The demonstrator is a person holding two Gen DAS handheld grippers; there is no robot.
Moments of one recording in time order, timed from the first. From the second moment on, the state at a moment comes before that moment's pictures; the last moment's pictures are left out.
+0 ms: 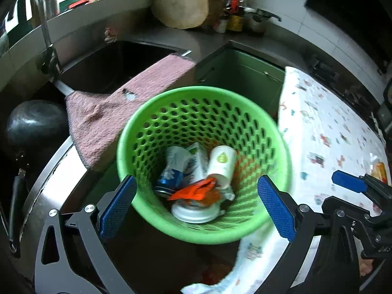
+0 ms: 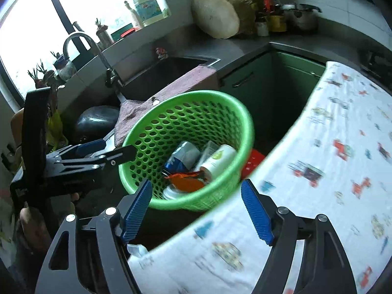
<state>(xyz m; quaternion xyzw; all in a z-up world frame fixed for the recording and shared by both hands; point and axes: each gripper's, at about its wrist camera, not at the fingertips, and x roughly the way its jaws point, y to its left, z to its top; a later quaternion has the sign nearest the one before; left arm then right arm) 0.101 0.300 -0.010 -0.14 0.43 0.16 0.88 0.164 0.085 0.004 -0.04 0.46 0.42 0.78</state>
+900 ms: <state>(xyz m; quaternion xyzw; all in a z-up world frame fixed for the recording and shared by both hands) 0.142 0.057 0.036 -0.07 0.44 0.01 0.90 0.147 -0.255 0.031 0.00 0.45 0.21 0.87</state>
